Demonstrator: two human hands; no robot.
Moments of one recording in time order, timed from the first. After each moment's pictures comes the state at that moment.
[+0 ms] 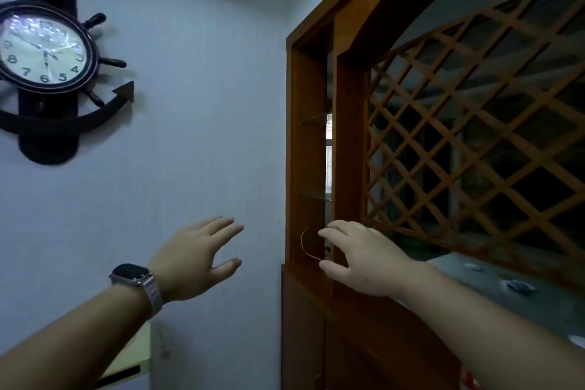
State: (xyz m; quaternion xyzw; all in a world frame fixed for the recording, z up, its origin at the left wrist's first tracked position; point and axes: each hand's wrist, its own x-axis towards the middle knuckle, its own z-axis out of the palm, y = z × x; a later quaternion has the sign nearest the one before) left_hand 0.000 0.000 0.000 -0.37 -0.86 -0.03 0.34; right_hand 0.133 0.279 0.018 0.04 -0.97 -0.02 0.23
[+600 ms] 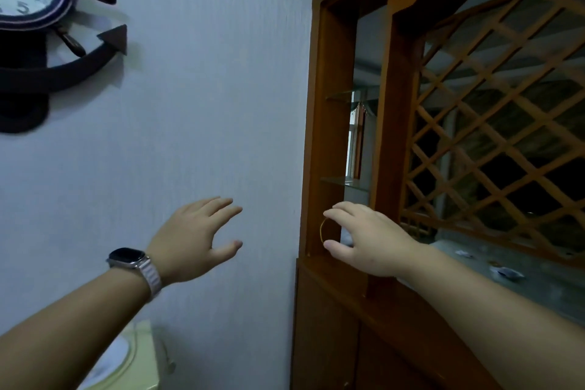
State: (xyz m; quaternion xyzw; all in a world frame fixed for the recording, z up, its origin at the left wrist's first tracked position) left_hand -0.229 -0.082 -0.015 -0.40 -0.84 -0.08 0.35; right_hand -0.083 0.189 0.011 -0.03 -0.97 -0.04 0.22
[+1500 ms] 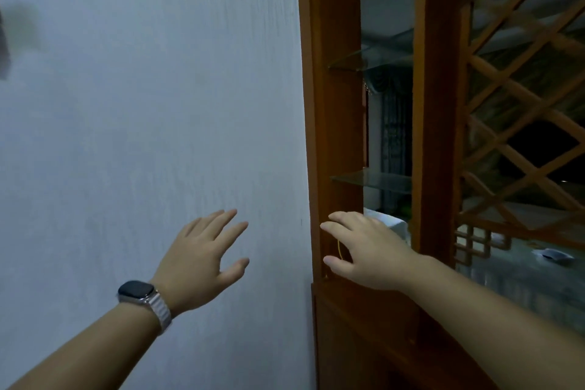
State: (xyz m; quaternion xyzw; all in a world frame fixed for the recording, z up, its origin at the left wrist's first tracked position) left_hand -0.465 0.054 -0.042 -0.40 -0.84 -0.05 0.35; right_hand -0.335 0.319 -0.031 -0.02 -0.98 -0.03 0.22
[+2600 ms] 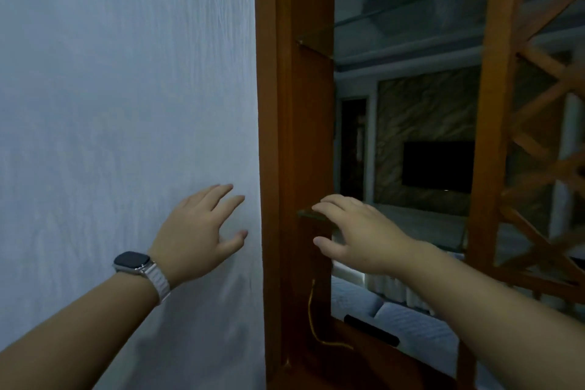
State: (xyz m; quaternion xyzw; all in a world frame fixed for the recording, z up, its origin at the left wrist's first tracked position) left_hand -0.783 0.270 0.001 -0.53 -0.75 -0.16 0.38; right_hand -0.575 0.461 0.012 -0.13 -0.96 -0.06 0.24
